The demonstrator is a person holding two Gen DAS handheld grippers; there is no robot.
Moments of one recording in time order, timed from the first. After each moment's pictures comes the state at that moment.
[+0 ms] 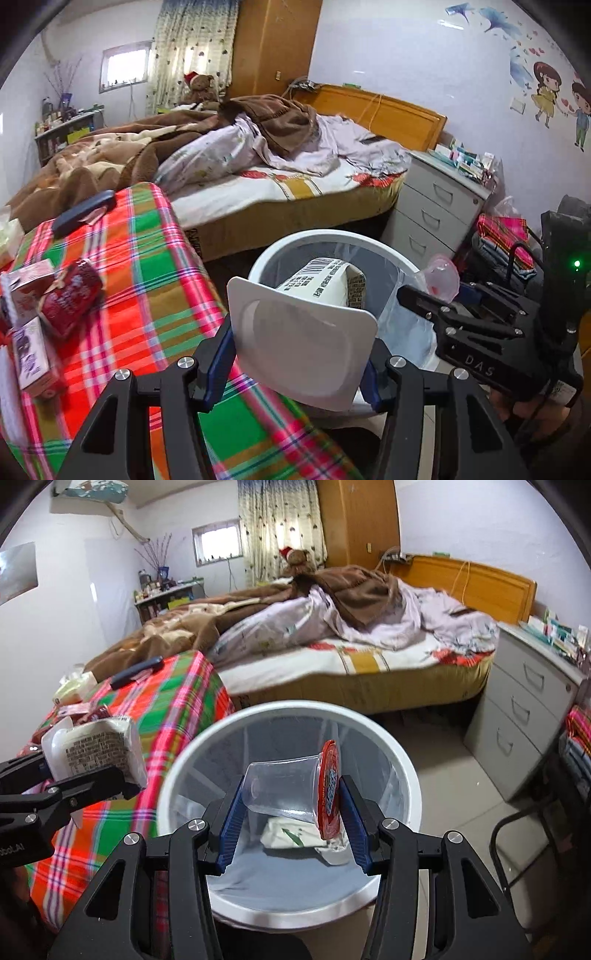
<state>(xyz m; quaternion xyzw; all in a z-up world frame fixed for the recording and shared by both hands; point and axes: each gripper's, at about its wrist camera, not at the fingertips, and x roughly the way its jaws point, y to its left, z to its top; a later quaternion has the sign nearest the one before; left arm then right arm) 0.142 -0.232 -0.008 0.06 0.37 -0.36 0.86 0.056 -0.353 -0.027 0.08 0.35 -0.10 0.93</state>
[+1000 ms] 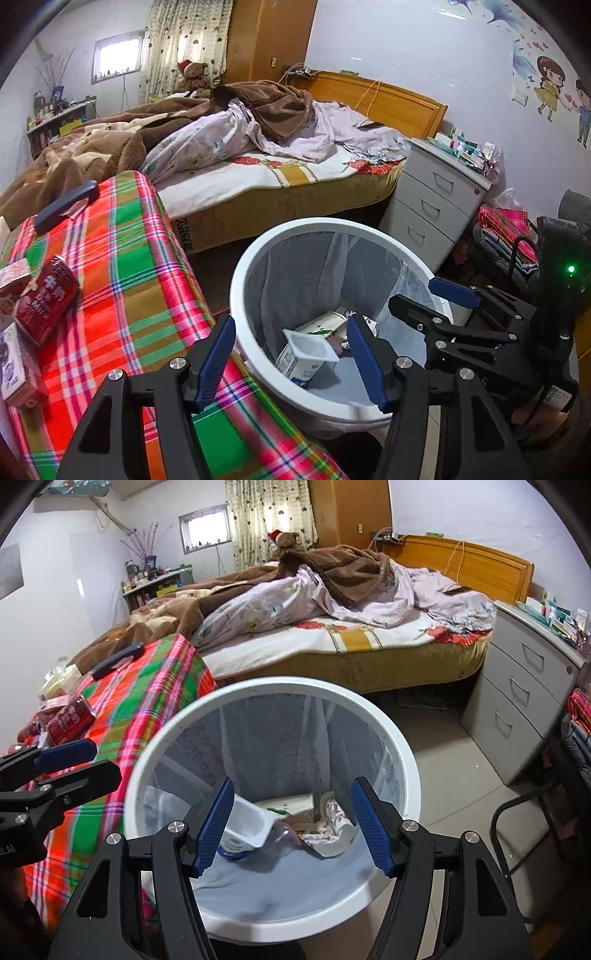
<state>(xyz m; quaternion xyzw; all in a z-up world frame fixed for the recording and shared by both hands) 0.152 -0.247 -0.020 0.07 0.39 -0.36 0.85 0.060 -0.367 -0.037 0.10 0.38 -0.11 0.92</state>
